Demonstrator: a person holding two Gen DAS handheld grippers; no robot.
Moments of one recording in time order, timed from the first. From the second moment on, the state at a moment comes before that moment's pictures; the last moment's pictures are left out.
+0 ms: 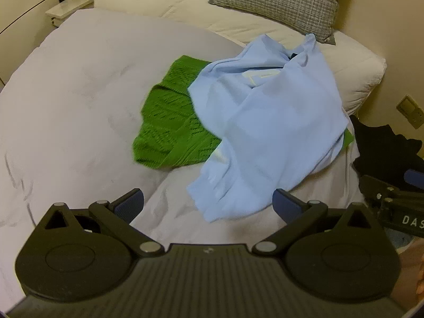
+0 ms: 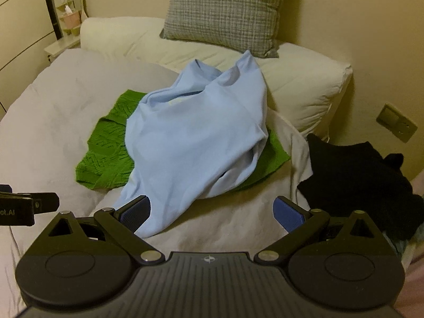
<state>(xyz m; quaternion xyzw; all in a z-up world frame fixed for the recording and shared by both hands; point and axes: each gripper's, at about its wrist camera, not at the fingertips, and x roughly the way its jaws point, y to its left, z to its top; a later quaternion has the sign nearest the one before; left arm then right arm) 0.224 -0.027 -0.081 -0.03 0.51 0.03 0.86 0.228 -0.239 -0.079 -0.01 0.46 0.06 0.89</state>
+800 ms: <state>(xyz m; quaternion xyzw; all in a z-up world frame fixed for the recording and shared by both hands) 0.386 -0.033 -0.170 -0.12 0.57 0.02 0.81 0.381 -0.315 -0.163 0.08 0.50 0.05 0.86</state>
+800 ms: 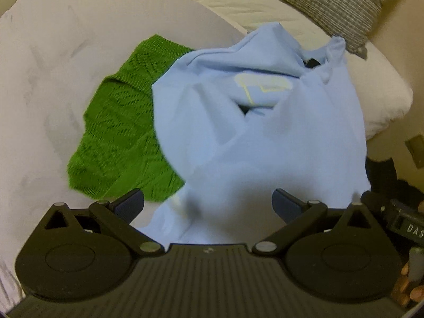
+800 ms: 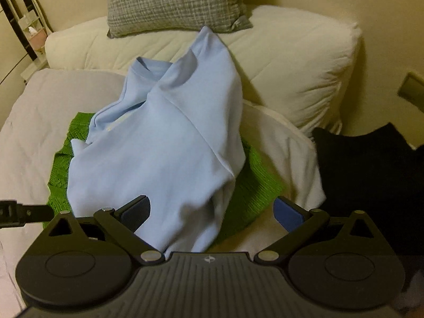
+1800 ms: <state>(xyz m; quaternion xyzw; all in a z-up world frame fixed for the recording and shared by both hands) 0.429 -0.015 -0.196 -0.17 0.50 0.02 0.85 0.431 -0.240 -0.152 -0.09 0.41 0.16 0.89</state>
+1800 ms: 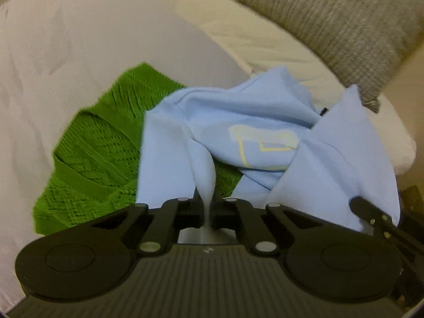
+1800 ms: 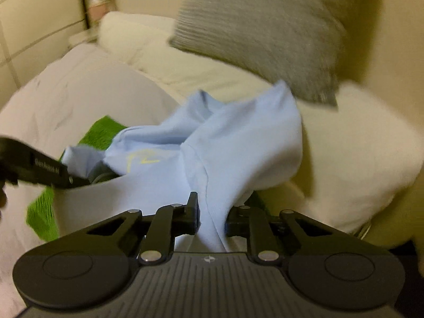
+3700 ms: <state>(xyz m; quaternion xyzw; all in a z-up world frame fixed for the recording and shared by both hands) -0.358 0.197 -0.080 -0.36 0.40 0.53 0.65 -0.136 0.137 -0.090 -0.28 0.42 0.62 0.60</state>
